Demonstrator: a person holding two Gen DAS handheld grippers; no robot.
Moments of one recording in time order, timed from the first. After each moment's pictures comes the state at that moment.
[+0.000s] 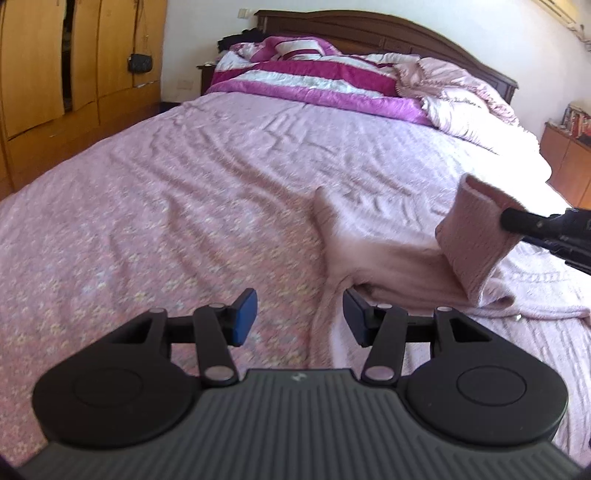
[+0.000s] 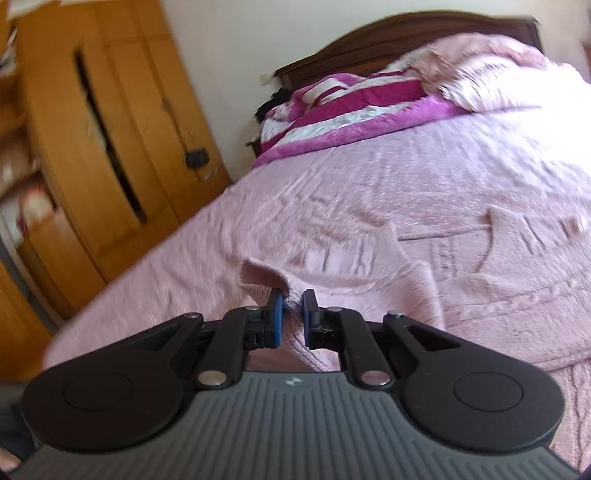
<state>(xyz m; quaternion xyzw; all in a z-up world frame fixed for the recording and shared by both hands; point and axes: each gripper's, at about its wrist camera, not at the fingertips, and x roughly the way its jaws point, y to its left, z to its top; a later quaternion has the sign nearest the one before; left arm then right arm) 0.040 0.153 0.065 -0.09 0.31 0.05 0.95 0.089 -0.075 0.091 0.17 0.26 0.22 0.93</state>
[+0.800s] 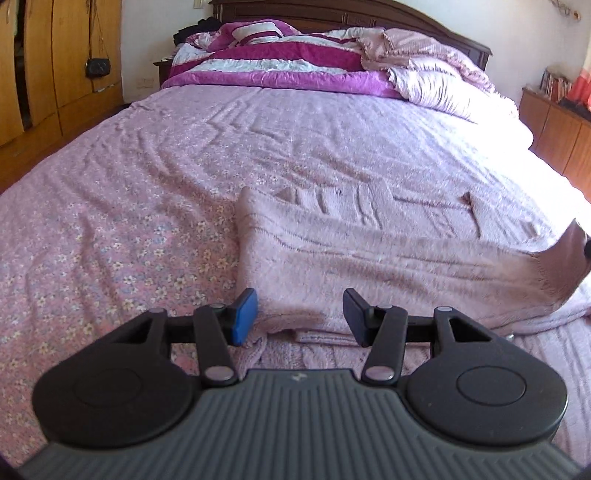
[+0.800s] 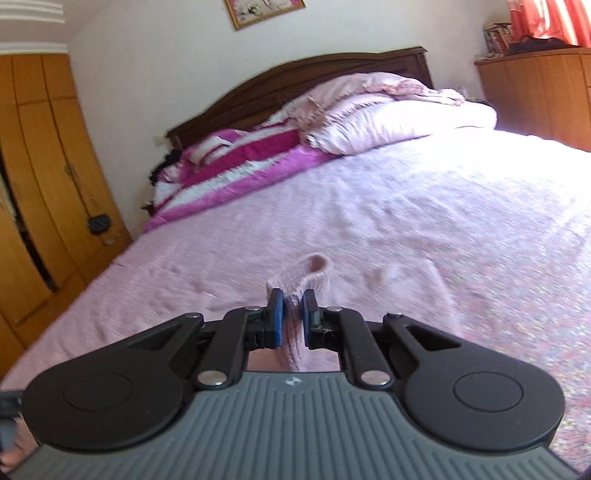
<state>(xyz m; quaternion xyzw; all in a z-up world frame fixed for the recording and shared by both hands) 0.115 0.100 0.047 -0.04 0.34 0.01 0.94 0.097 -0.243 0.062 0.16 0.22 0.04 0.96</state>
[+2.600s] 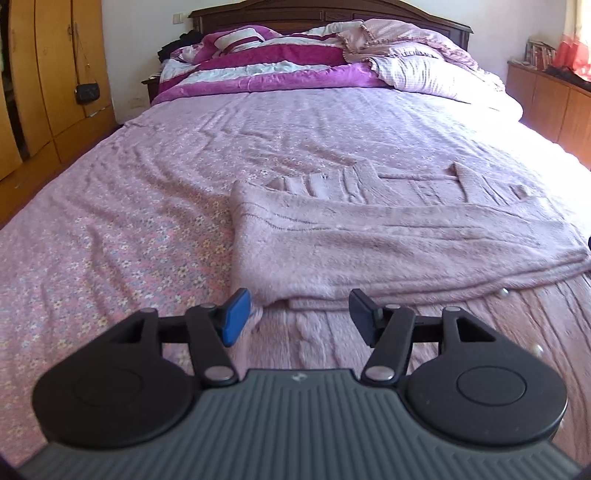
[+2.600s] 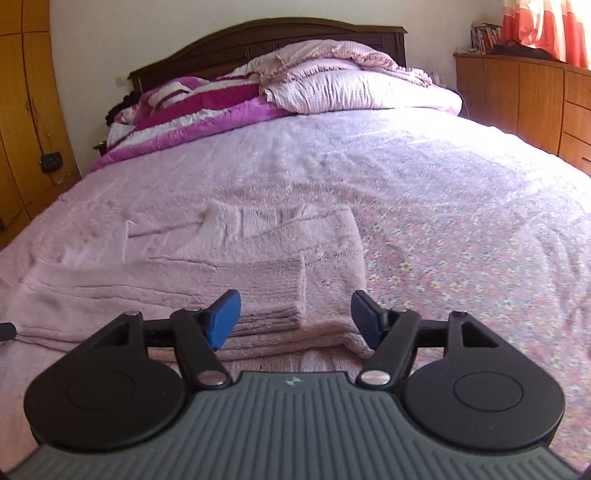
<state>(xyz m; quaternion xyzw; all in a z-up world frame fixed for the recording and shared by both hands) 0.084 0.084 0.048 0.01 0.33 0.00 0.94 0.081 -0.264 0.041 0.09 0.28 -0.01 0.96</state>
